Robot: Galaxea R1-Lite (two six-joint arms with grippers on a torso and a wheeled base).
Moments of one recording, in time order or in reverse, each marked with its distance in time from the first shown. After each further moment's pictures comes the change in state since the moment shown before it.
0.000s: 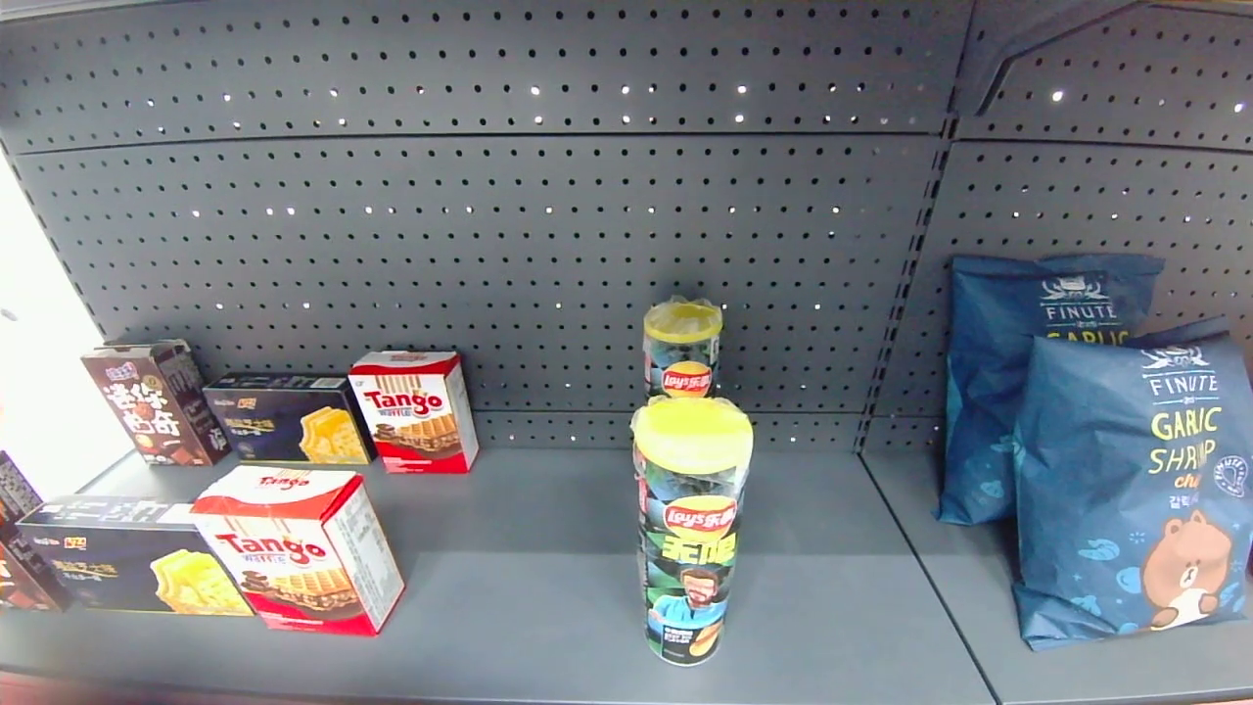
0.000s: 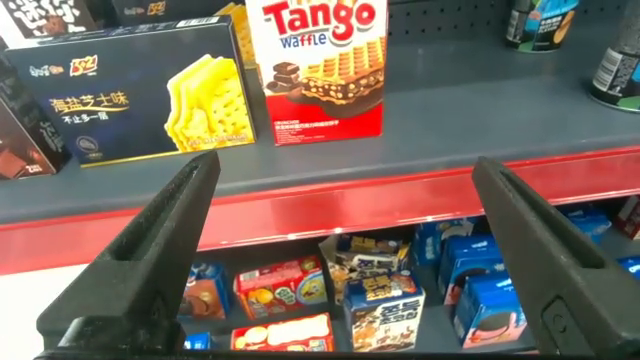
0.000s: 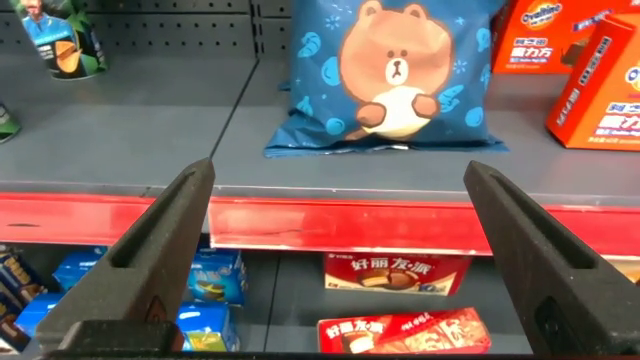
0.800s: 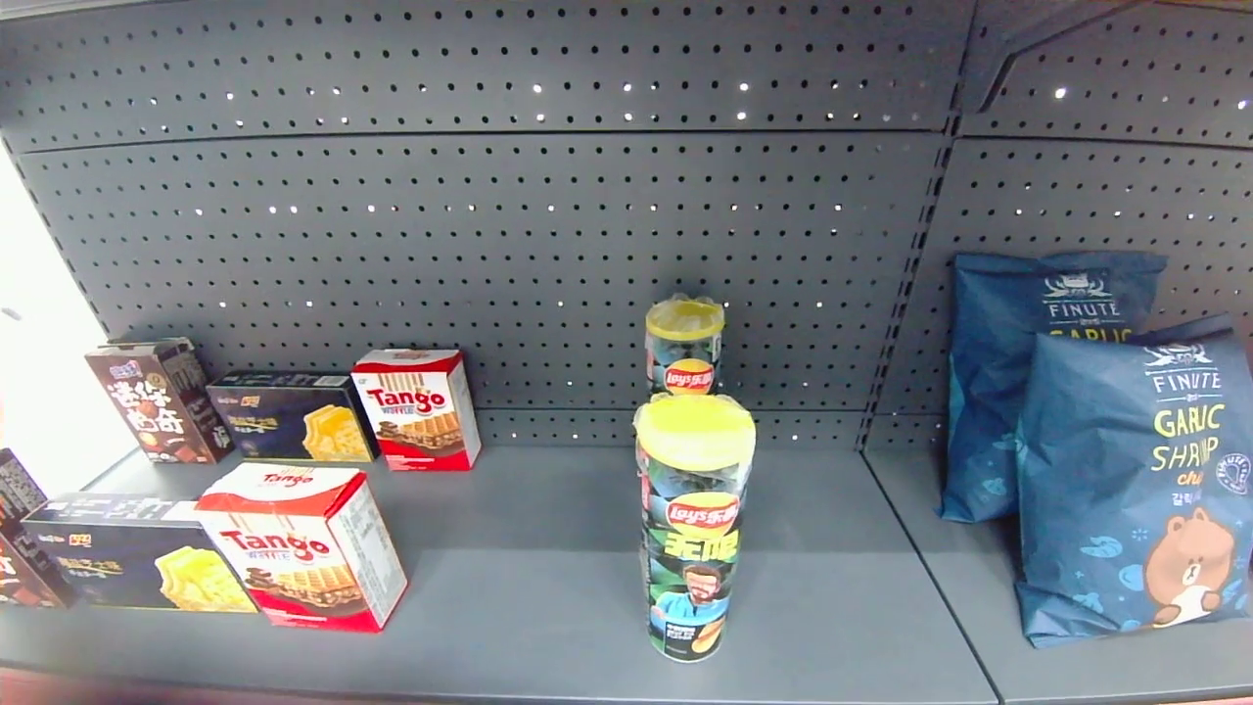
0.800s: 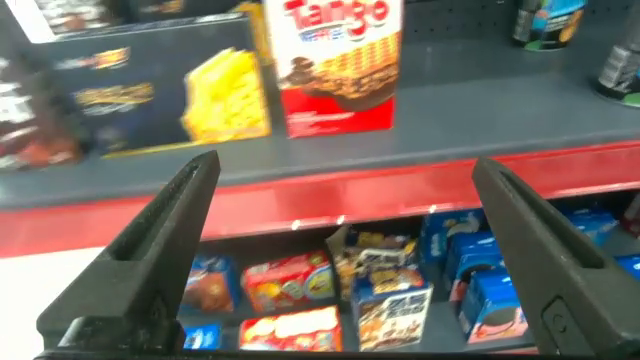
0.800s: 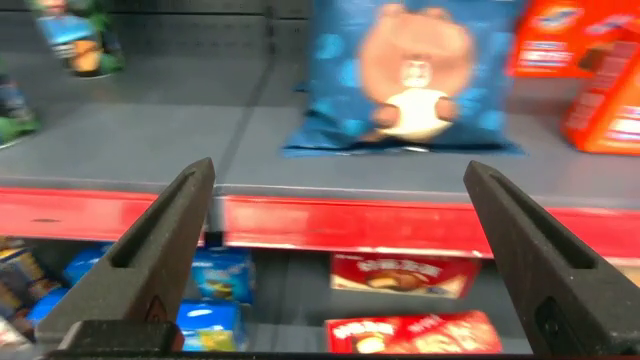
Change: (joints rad) left arm 0.001 0.000 0.000 -0.001 -0.001 0.001; right arm 0.000 0.000 0.000 0.001 0.000 -0.001
